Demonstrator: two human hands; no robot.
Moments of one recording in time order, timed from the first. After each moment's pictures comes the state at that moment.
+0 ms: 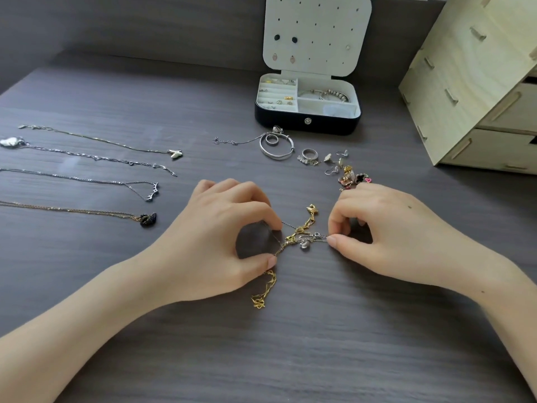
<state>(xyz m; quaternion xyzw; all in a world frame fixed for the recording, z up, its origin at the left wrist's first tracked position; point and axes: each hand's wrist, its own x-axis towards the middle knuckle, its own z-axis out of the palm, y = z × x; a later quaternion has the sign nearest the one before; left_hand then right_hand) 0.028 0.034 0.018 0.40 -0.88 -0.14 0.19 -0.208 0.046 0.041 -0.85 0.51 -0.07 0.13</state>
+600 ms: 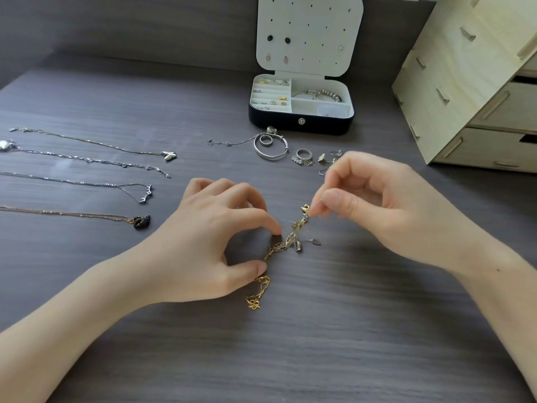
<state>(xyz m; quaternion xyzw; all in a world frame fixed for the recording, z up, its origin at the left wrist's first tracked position) 0.032 0.033 0.020 0.37 -0.91 -0.13 0.16 -0.201 0.043 0.058 -0.75 0.45 -0.31 0.38</state>
